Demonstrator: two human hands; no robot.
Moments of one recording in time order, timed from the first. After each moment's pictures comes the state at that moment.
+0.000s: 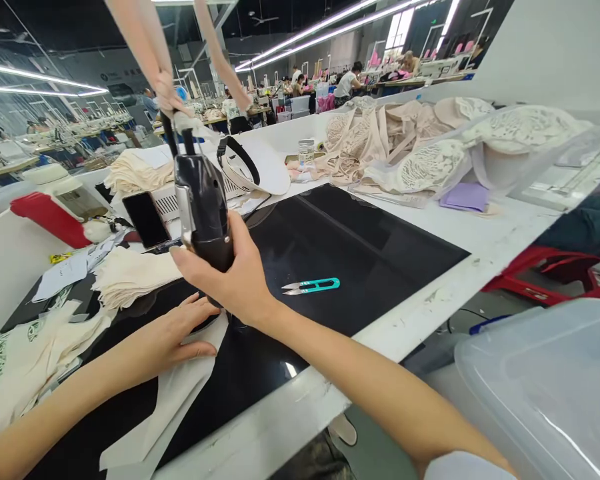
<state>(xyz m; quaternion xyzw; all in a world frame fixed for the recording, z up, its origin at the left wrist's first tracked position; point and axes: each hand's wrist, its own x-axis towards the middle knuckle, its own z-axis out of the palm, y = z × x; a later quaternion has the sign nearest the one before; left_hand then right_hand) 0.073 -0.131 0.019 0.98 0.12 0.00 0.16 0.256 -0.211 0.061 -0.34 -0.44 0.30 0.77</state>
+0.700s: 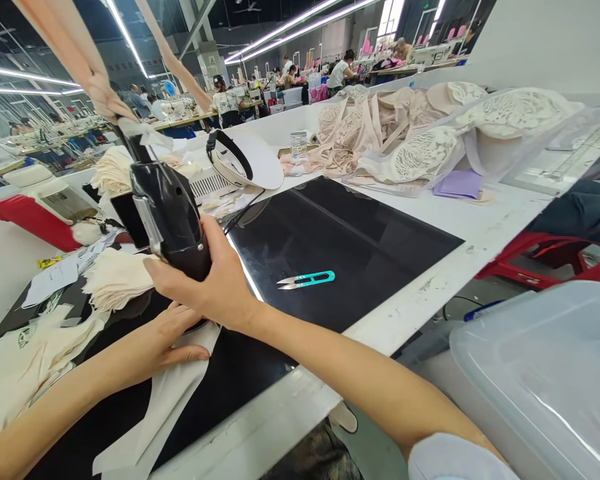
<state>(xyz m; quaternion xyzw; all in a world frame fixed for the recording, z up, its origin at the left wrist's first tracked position) 0.066 -0.124 0.017 0.98 0.12 -0.01 0.18 0.245 -0.208 0.053 -0.35 -0.46 0.31 0.76</state>
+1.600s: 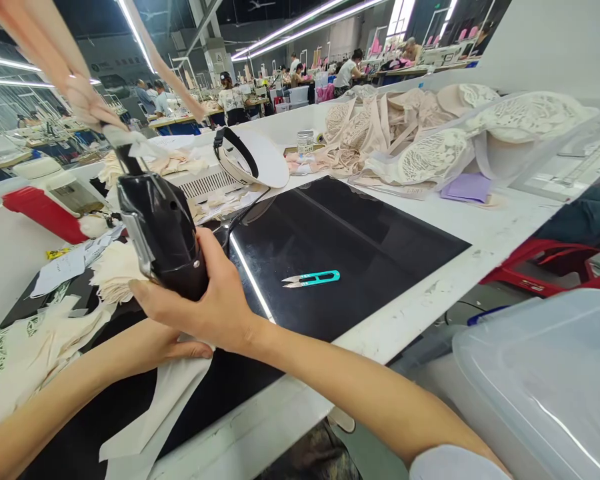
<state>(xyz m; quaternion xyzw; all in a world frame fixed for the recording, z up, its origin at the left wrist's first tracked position) 0.065 -0.128 0.022 0.98 0.12 0.02 0.18 0.225 -0.225 0.056 -0.35 -0.45 0.32 0.75</state>
